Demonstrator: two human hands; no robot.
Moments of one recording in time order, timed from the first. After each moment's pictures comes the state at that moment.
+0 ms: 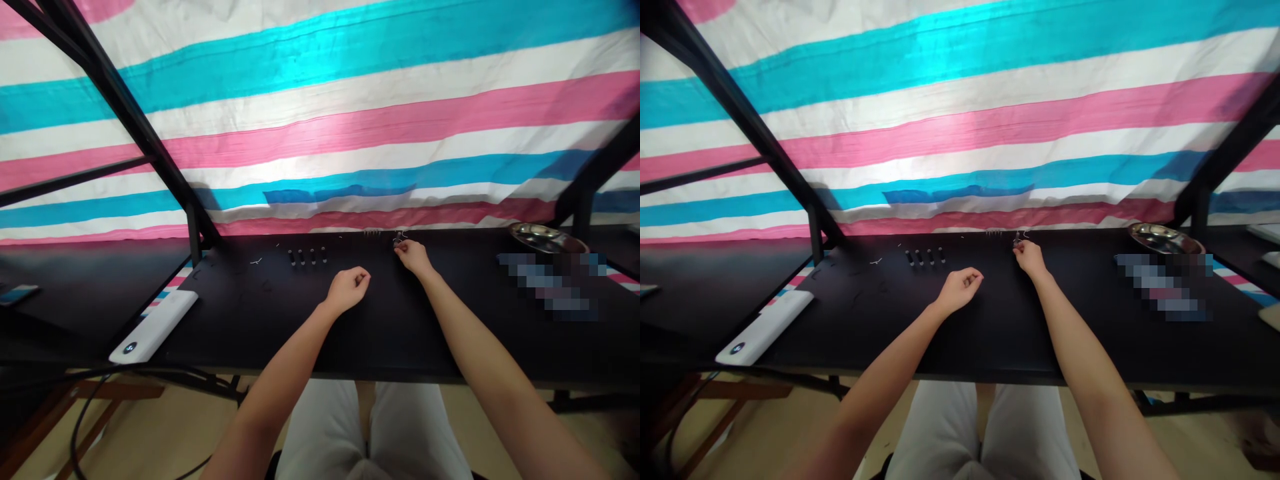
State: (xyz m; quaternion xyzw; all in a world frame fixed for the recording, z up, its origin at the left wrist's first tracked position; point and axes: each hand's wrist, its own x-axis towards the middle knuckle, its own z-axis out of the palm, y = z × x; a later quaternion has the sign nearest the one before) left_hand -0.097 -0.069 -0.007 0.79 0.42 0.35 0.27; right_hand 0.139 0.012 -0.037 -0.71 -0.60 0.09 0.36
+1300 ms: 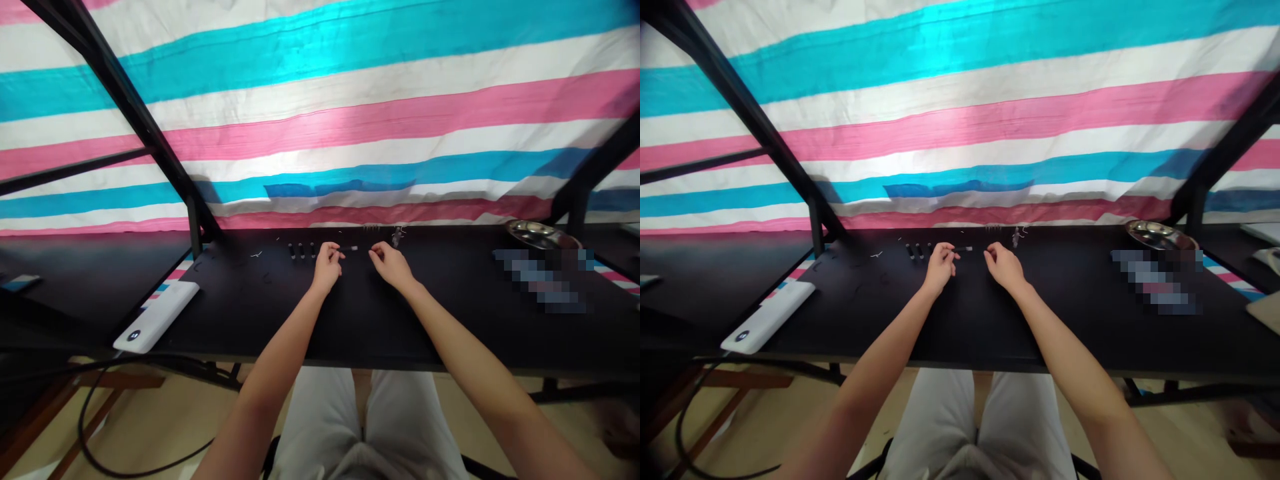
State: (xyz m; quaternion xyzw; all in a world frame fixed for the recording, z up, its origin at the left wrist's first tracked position) left_hand -0.117 -0.040 -0.004 0.59 0.50 0.50 0.39; right_hand 0.064 -0.056 -0.002 -0.63 -0.67 0.11 0.36
